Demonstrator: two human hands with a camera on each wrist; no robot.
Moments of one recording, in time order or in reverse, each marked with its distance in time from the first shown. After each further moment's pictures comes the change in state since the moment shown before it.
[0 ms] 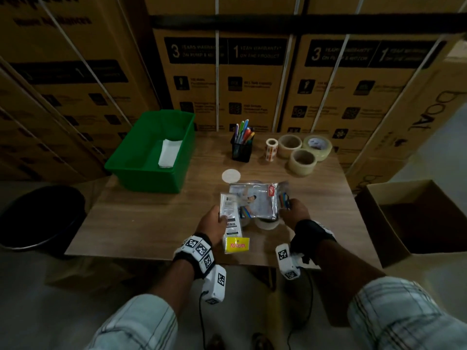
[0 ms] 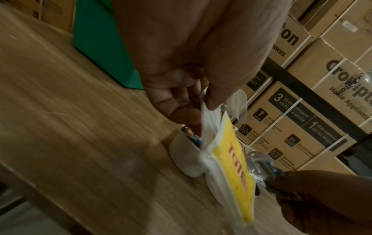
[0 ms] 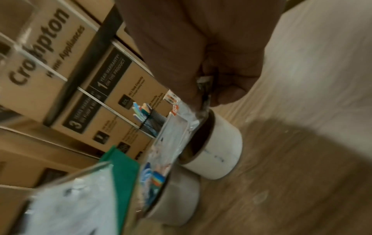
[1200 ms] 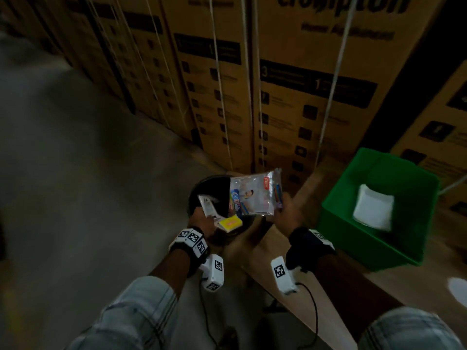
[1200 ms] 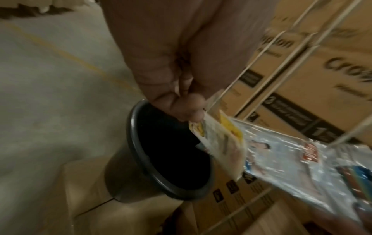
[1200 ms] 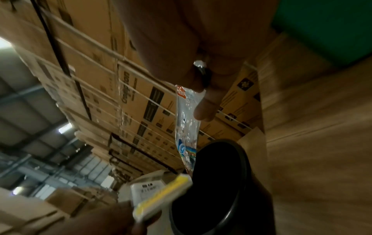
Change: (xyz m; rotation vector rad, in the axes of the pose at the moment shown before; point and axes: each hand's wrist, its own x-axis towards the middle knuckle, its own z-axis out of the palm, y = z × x) left_hand 0.043 -0.373 -0.445 -0.281 0.641 -0.573; right_hand -0.116 -0.420 0.418 -0.021 -0.454 -0.640
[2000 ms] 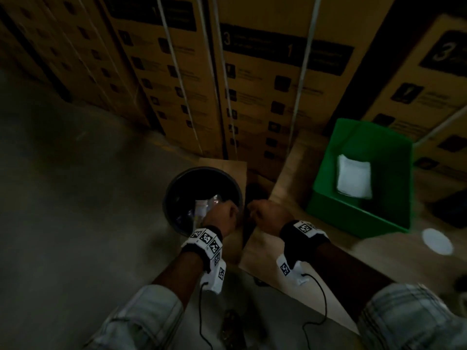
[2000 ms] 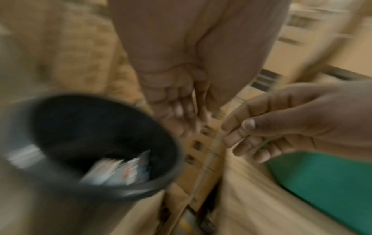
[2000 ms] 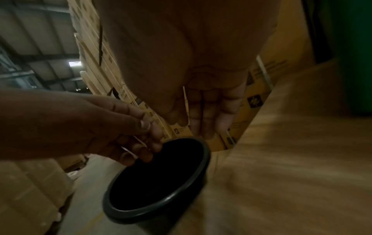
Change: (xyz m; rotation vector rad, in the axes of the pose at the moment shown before) left_hand -0.046 0.085 0.025 0.521 -0.379 0.460; right_hand 0.014 0.011 0.019 -0.494 -0.335 -0.120
